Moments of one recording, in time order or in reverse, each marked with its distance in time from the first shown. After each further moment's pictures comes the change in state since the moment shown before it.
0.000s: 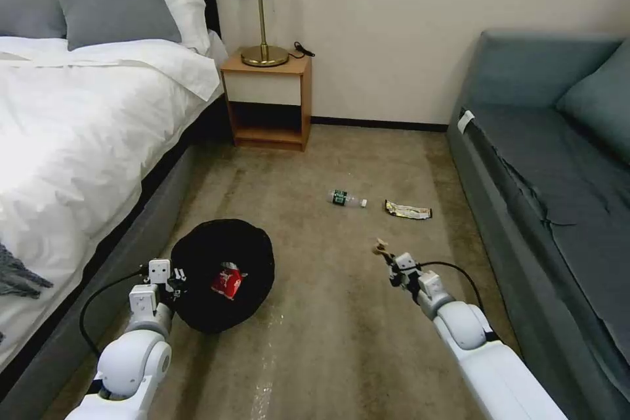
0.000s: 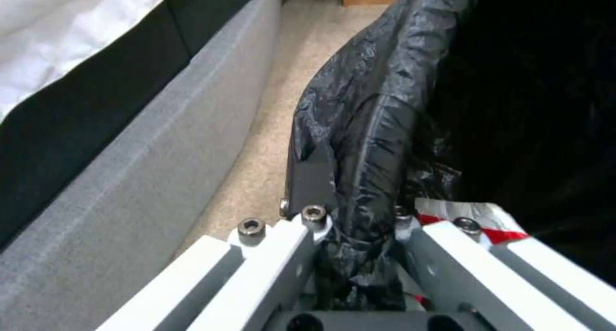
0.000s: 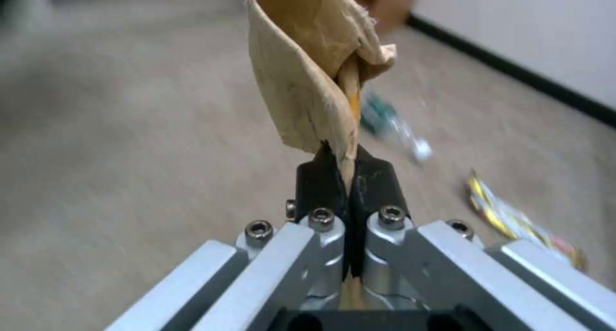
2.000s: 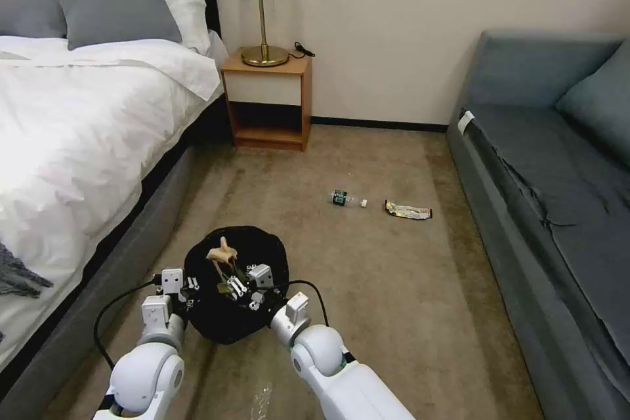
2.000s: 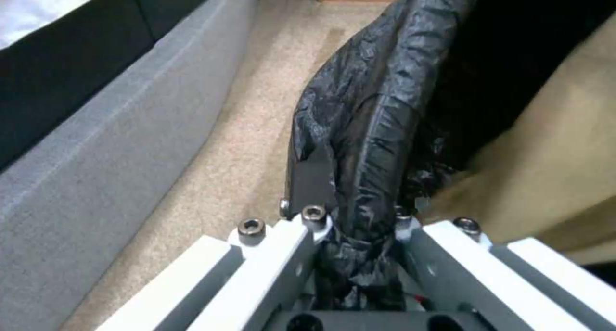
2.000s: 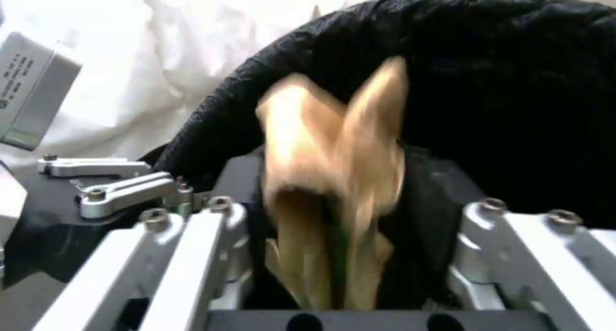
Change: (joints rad) left arm 0.055 -0.053 0.034 -0.050 0.013 -0.018 -0.003; right arm 0.005 0.463 -0.316 -0.155 0.095 0.256 -0.032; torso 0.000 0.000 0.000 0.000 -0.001
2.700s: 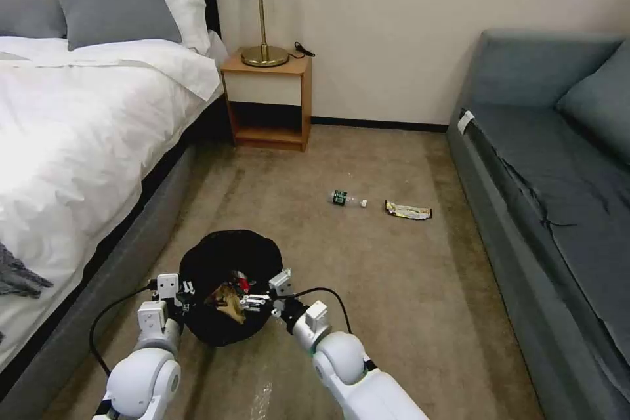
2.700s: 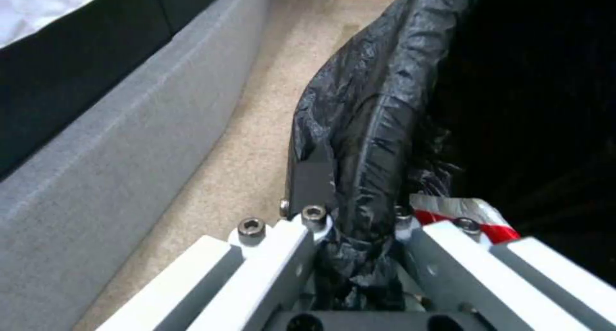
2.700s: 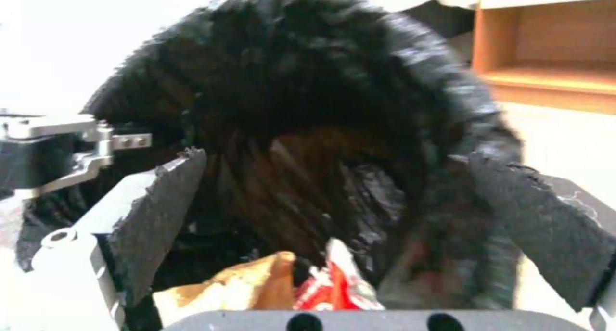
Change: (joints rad) left arm 0.016 0.001 -0.019 0.032 0.009 -0.041 0.000; right arm -0.063 -0.114 0.037 0.101 -0.027 -0.037 0.050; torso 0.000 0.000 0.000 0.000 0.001
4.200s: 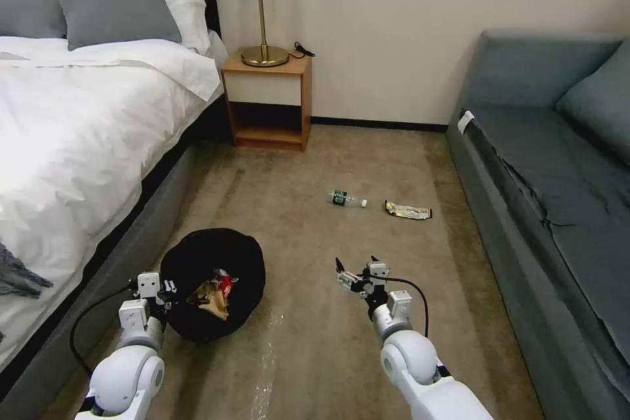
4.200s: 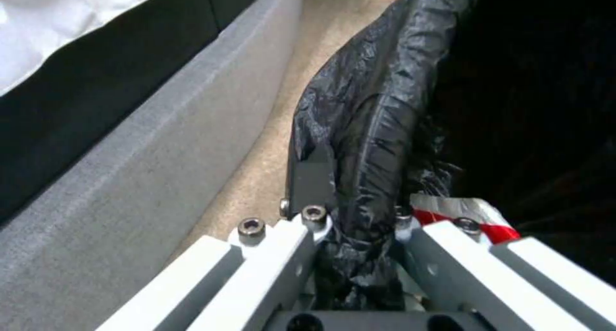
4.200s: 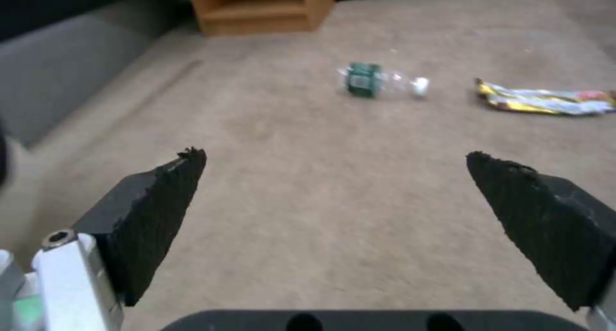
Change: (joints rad) left arm -0.023 0.040 -0.054 0.067 -0.046 -0.029 0.001; right arm -0.095 -0.171 0.252 0.061 0.178 -0.118 0.333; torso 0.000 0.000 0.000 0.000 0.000
